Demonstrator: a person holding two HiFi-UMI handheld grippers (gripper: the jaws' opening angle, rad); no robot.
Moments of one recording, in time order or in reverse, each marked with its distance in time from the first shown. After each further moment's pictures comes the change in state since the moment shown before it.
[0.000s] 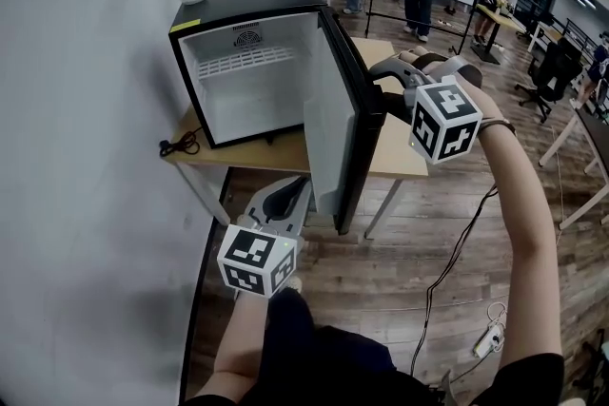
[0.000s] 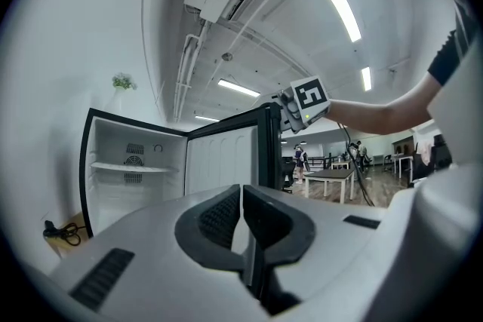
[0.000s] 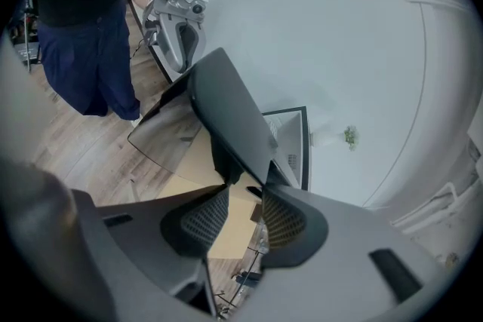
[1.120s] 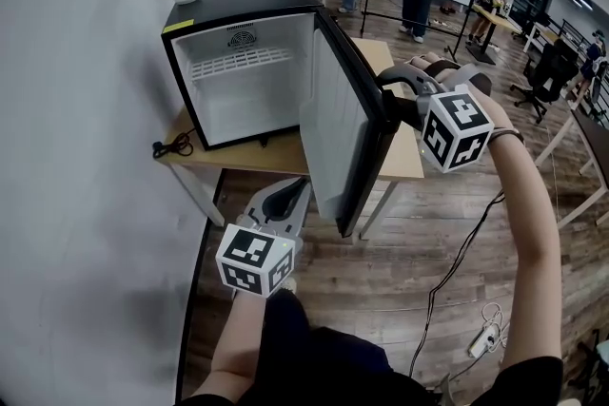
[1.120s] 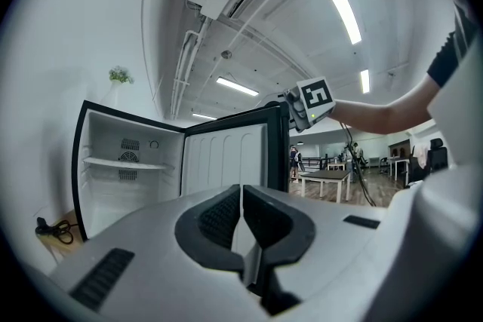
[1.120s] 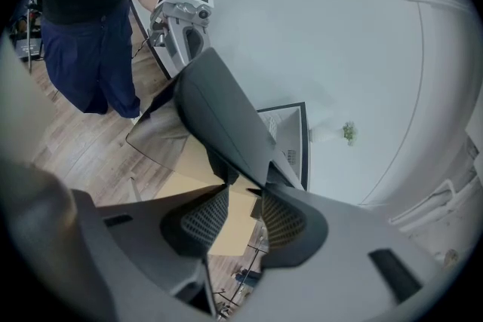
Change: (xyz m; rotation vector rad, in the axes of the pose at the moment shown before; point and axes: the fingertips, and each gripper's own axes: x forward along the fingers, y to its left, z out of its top) left arm 0.016 -0.007 -0.003 -0.011 0.009 -0.029; right arm -0.015 0.009 -0.024 0.005 0.014 -0.012
